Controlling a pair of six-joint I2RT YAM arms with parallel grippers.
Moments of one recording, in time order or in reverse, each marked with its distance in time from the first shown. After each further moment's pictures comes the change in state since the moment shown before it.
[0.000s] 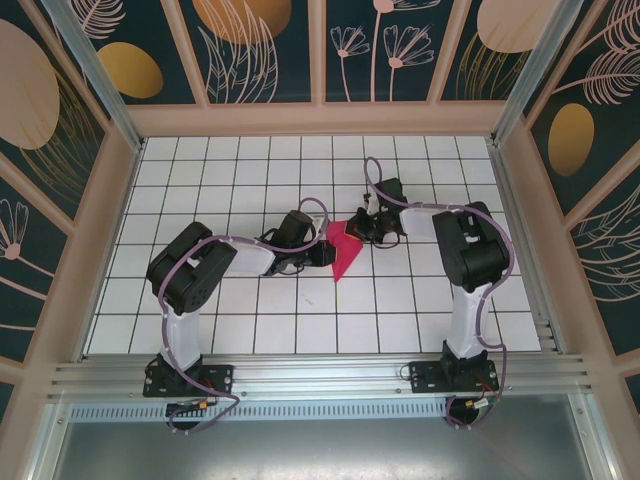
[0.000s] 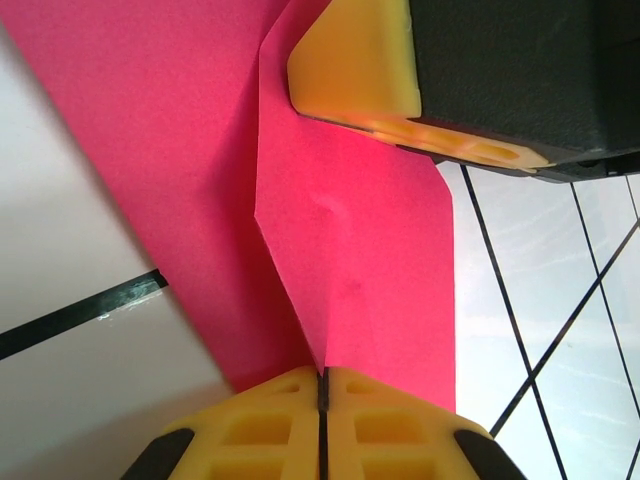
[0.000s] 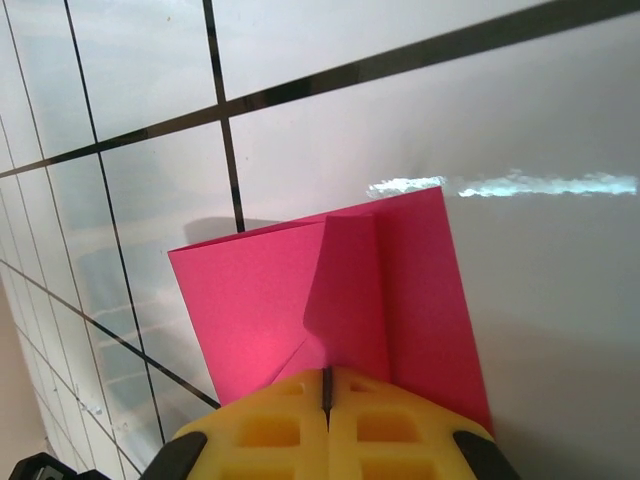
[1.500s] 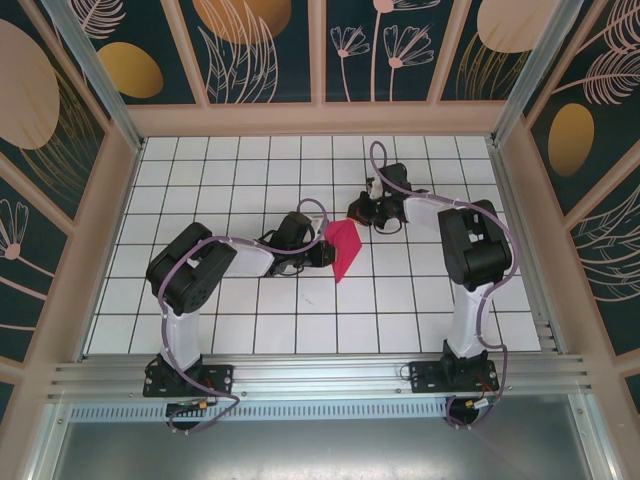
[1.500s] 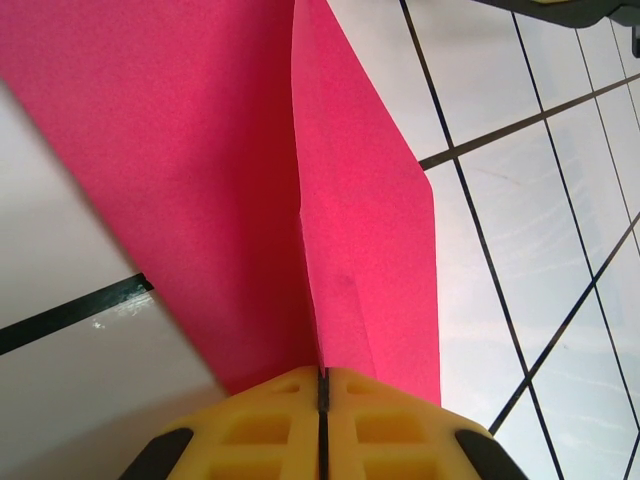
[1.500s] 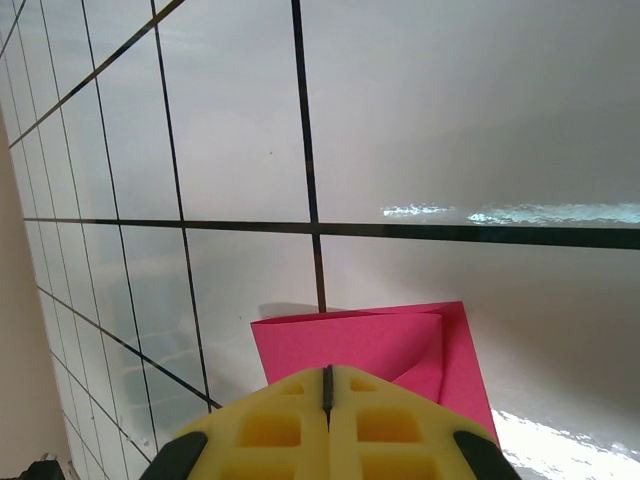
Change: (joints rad) left arm 0.000 -0.005 -0.021 0.035 -0.004 -0.011; right arm -0.027 -0.006 0.114 -0.056 0.002 -0.002
